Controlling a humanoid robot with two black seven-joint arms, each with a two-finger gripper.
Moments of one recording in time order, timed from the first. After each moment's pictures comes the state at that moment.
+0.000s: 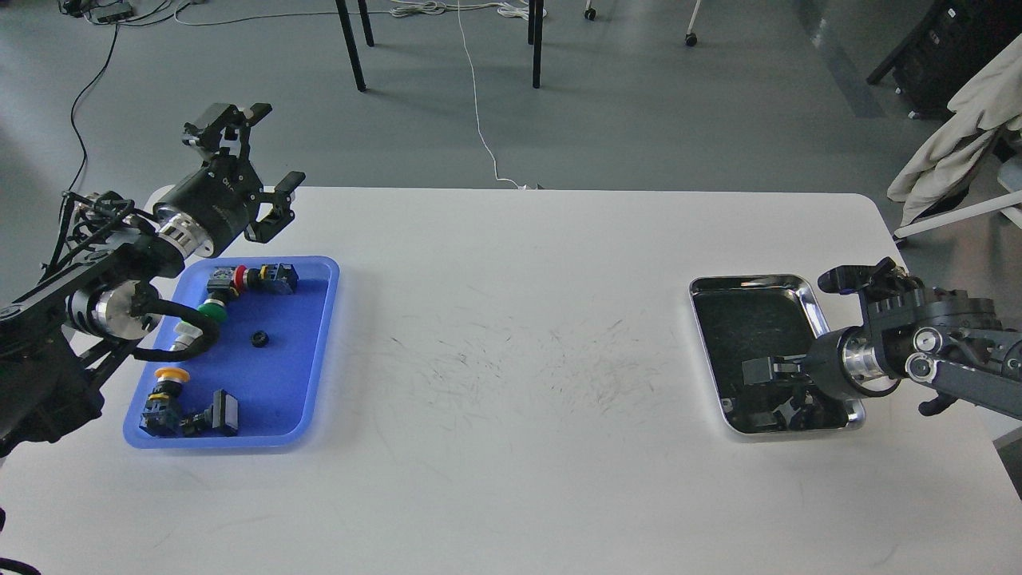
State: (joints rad) left arm -0.74 0.51 -0.61 -0.82 0.18 -0.32 -0.29; right arm 1.02 -0.74 -0.14 1.19 -1.12 0.43 -0.17
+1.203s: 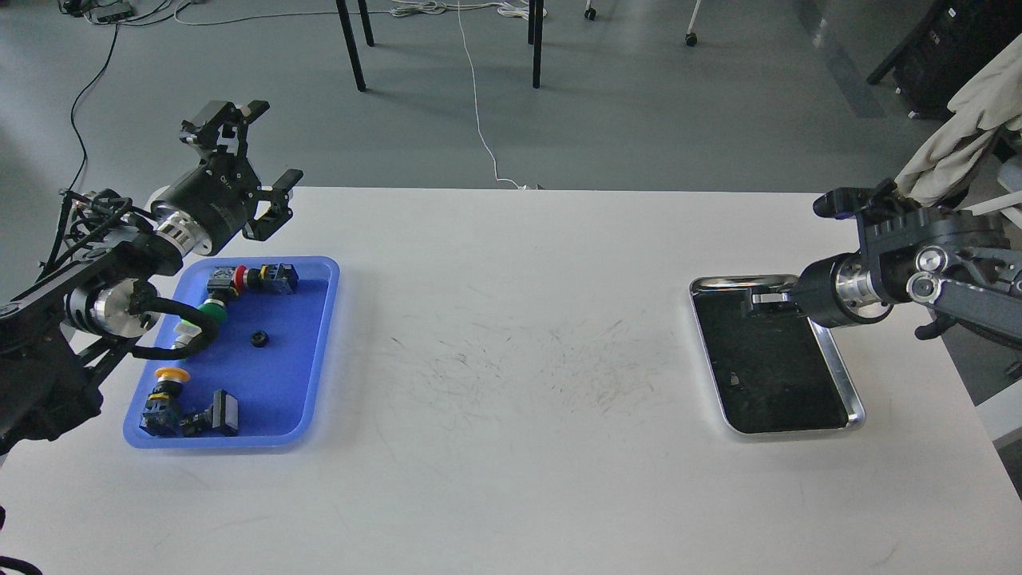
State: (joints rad) left arm -0.75 0.51 -0.62 -0.81 0.18 -0.32 -0.29; right arm 1.32 -0.72 -0.19 1.19 -0.90 0.49 -0.15
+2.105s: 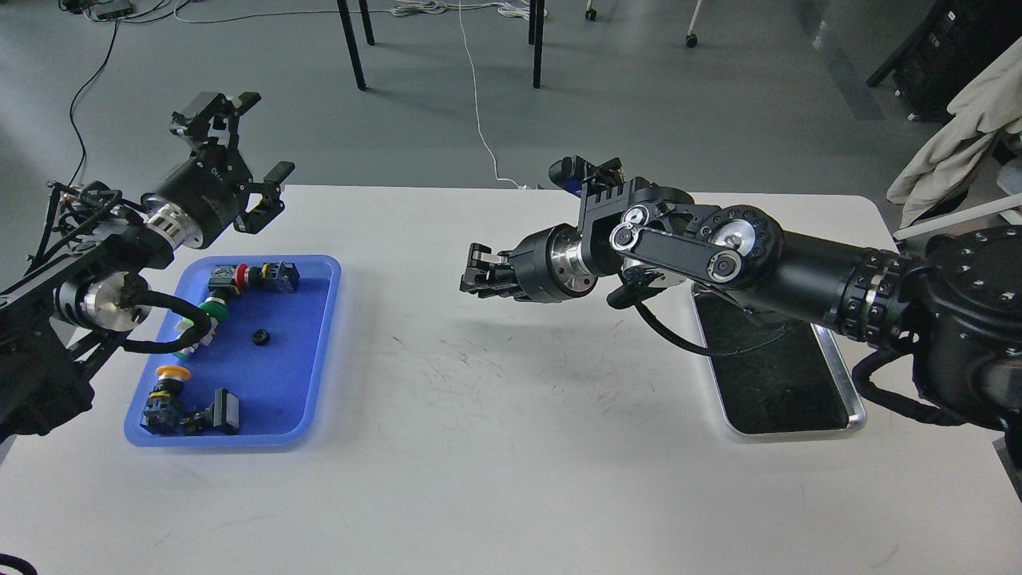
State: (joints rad) left arm -0.76 0.53 -0.62 -0.81 0.18 -0.32 -0.28; right arm 1.29 0.00 -0.13 0.76 -0.49 0.41 -0.15
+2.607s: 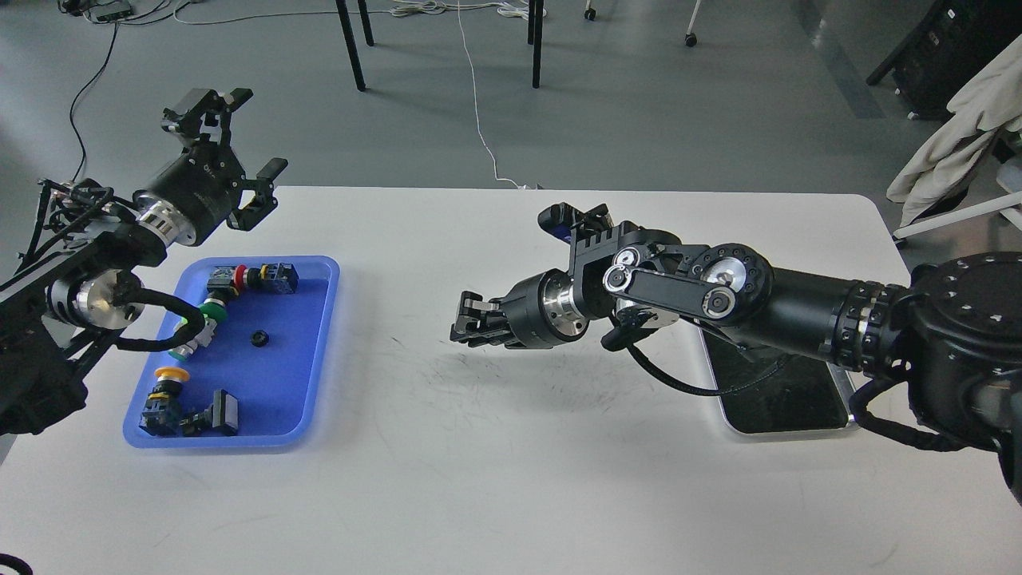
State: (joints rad) left arm -0.76 0.54 -0.62 -0.81 0.18 -0.32 -0.28; right arm 1.22 0.00 -0.18 0.89 -0.50 0.40 -0.16
